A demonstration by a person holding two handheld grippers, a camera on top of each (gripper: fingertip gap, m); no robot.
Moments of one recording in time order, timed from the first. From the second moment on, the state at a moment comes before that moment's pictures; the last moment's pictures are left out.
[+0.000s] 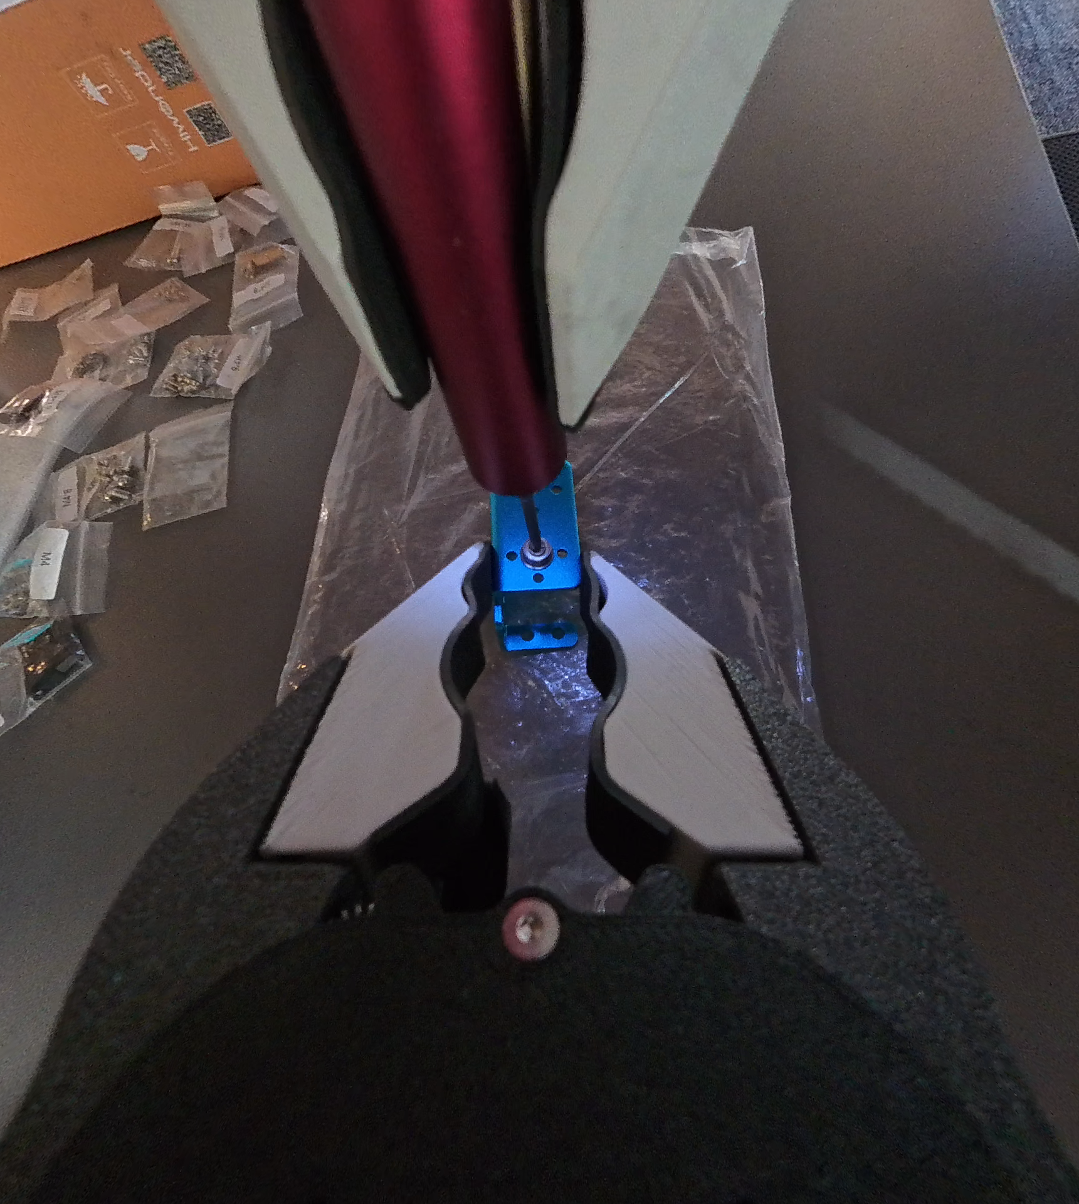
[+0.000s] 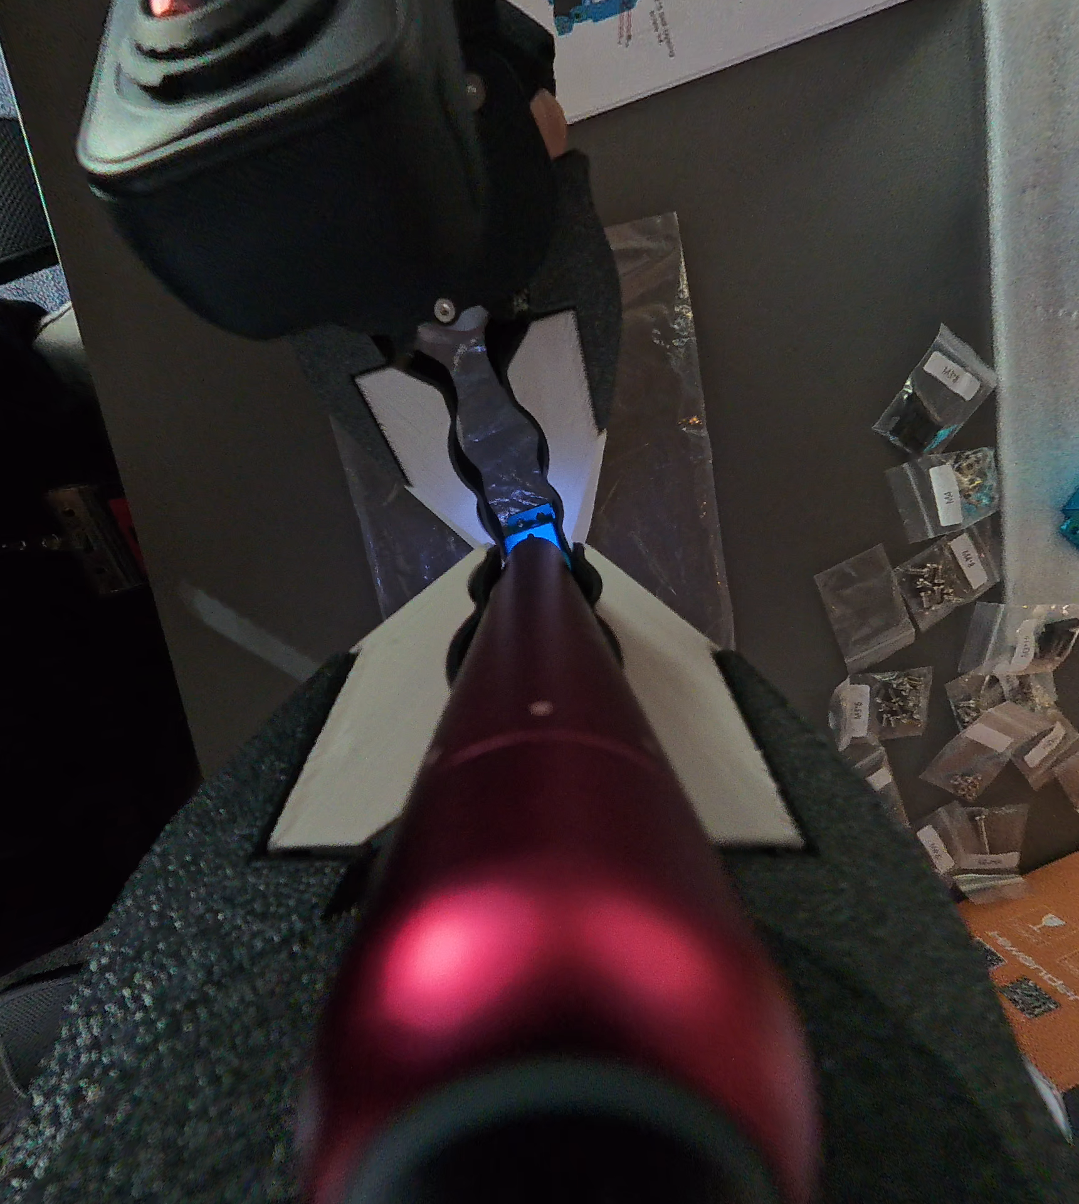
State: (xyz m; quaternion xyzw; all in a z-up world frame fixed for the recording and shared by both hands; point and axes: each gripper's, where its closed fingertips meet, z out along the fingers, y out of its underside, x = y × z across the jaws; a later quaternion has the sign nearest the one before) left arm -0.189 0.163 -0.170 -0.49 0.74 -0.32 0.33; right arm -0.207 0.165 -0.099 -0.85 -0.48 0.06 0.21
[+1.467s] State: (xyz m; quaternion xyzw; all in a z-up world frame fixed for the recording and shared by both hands) left arm -0.188 0.163 -0.169 -0.50 0.73 -0.34 0.32; right arm -0.203 0.161 -0.095 -0.83 -0.45 0.11 0.30
